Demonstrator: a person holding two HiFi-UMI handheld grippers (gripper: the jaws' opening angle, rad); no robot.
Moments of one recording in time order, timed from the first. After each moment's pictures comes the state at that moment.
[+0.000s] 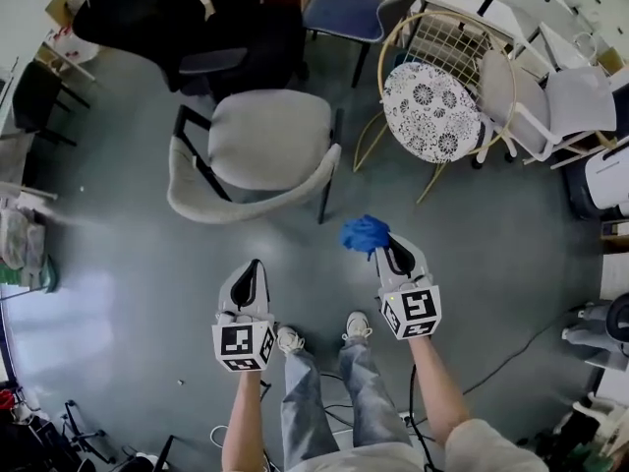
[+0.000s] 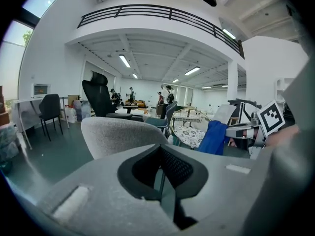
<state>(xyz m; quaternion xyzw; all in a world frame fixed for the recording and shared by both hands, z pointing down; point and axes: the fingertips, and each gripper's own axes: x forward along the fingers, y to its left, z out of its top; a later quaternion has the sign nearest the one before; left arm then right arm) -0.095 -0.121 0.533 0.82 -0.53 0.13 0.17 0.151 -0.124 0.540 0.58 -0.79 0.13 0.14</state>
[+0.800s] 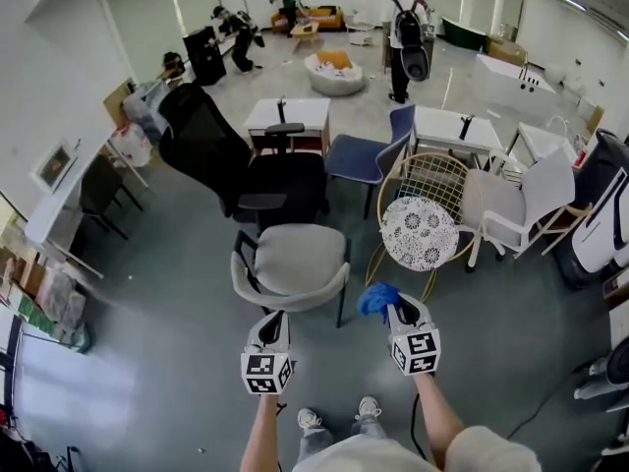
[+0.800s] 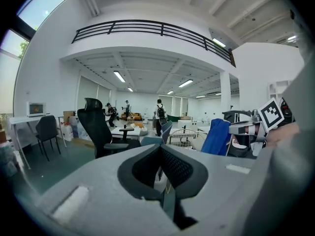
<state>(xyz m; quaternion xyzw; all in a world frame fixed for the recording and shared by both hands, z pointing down) -0.092 -0.122 0.328 0.85 -0.51 0.09 0.11 0.169 -0.113 0.324 0.60 -0.79 0.07 0.11</state>
